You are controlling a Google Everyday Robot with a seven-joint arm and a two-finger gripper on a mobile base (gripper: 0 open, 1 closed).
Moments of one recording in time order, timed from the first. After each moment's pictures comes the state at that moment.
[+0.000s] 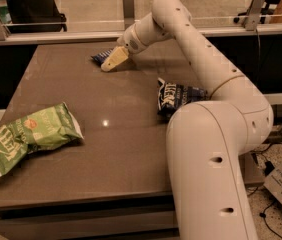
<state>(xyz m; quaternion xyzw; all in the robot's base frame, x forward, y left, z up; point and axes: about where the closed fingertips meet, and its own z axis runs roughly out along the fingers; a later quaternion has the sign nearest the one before) 0.816 0.090 0.818 -0.55 0.71 0.24 0.37</state>
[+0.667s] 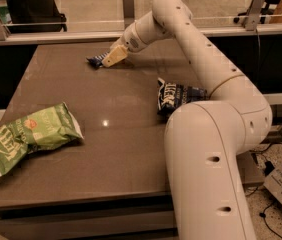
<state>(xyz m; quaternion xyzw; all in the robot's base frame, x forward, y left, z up) 0.821 0.087 0.820 -0.55 0.71 0.24 0.37</state>
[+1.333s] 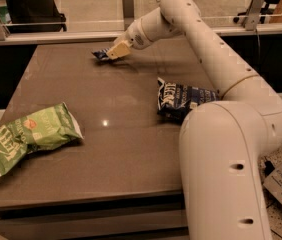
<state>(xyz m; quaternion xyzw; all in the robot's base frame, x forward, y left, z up) 0.805 0.076 0.847 -0.54 0.70 0.25 0.40</state>
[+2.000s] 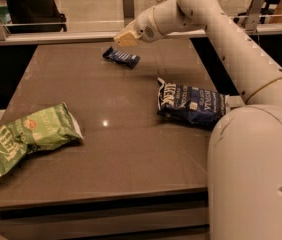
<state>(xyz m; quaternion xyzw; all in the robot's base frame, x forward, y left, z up) 0.773 0.058 0.897 -0.54 0.67 0.27 0.43</state>
